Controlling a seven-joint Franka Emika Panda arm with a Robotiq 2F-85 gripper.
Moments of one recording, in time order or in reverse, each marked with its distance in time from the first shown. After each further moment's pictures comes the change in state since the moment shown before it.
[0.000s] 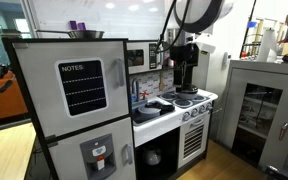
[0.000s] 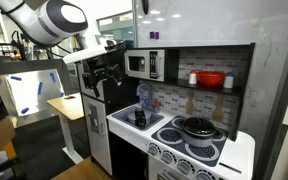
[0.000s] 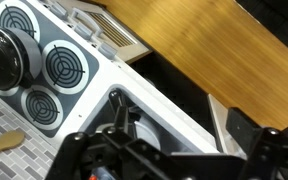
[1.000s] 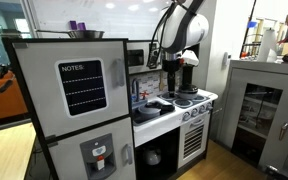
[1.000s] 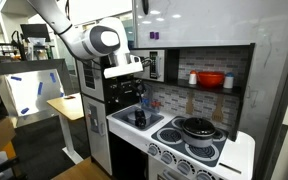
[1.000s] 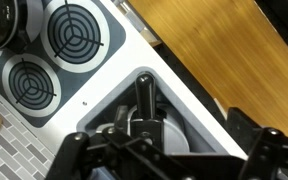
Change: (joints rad) arm -0.049 0.352 -0.029 0.290 0.096 0.048 -0.301
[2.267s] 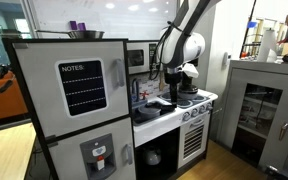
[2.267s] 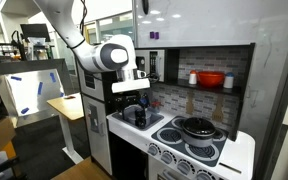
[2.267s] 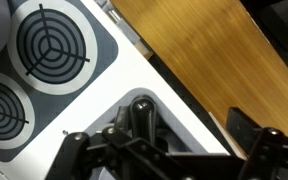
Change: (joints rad) arm -0.047 0.148 0.015 0.065 0.016 0.009 -0.049
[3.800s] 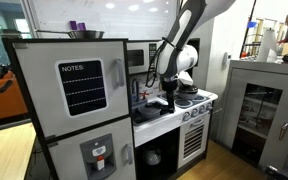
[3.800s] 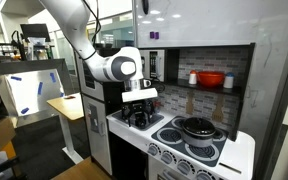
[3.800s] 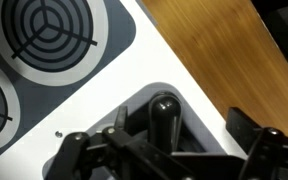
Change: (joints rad) arm -0.023 0.160 0.018 0.136 0.000 0.007 -0.070
